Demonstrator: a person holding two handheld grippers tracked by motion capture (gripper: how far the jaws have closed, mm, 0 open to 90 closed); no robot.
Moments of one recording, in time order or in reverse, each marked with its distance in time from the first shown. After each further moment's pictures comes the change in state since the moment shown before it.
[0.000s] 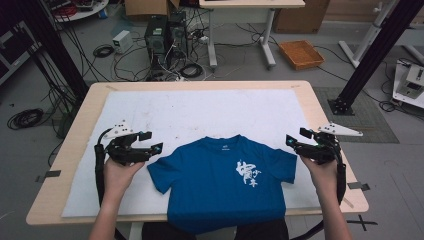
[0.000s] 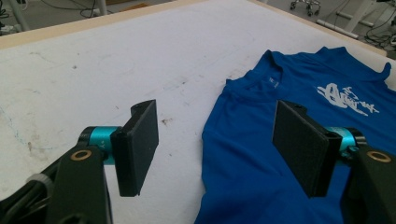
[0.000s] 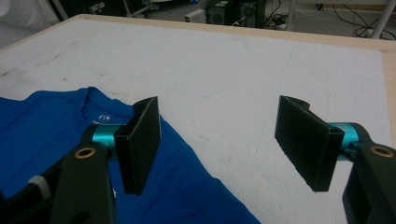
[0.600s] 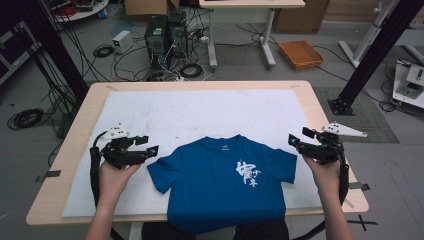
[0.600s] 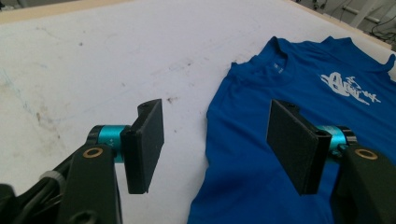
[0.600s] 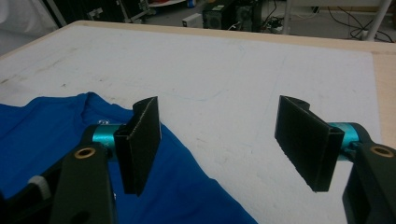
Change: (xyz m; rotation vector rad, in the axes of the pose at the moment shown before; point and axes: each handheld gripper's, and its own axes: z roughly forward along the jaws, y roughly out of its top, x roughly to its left) left arm 0.004 -0.011 -0.010 0.041 0.011 -0.045; right arm -0.002 0.001 -0.006 -0.015 -0.009 0.016
